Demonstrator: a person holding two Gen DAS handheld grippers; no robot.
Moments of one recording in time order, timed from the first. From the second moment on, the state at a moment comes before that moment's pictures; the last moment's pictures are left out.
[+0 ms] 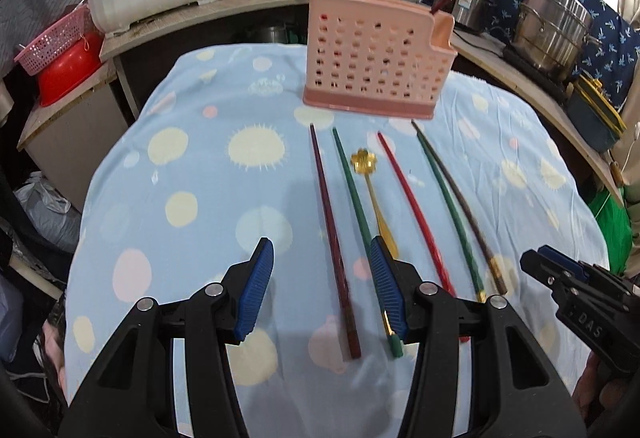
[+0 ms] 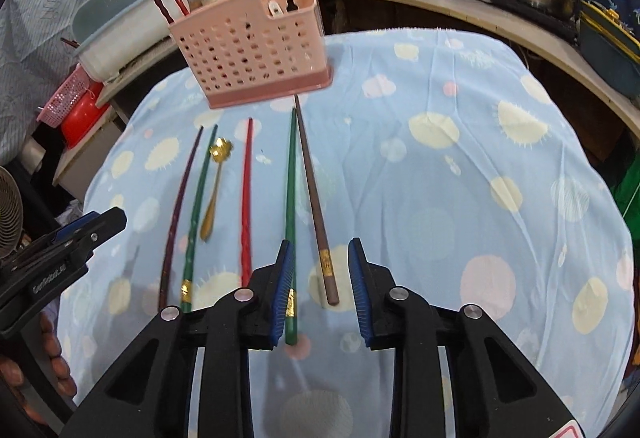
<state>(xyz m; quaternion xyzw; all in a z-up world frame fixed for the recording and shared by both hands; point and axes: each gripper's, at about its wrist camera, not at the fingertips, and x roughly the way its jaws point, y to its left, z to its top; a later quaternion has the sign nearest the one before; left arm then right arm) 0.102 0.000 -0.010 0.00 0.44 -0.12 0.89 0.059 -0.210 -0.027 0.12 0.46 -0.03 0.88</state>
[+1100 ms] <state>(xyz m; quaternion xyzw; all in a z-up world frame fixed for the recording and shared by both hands) 0.085 -0.010 -0.064 0.02 0.48 -0.13 0.87 0.073 -0.201 -0.064 0.09 0.48 -0.03 0.87</state>
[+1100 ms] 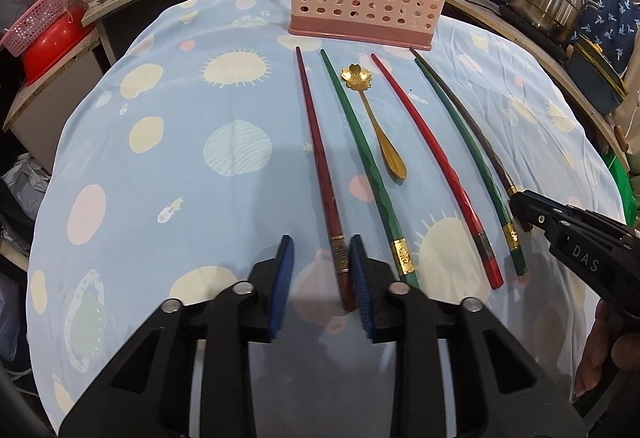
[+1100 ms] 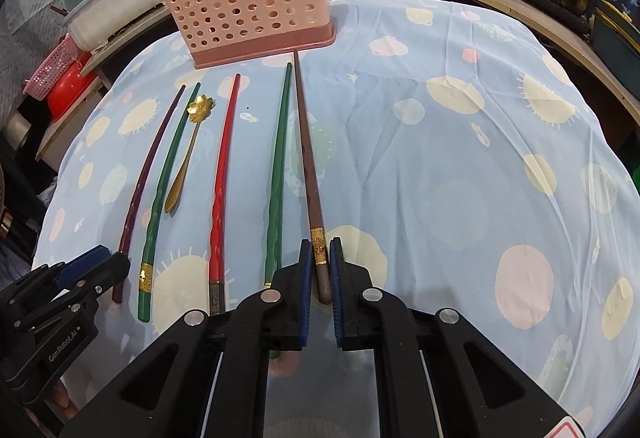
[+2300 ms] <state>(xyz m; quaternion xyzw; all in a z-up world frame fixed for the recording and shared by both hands) 0.081 0.009 0.064 -0.02 0.39 -0.16 0.91 0.044 -0.207 0.061 0.12 0.37 0.00 0.92</state>
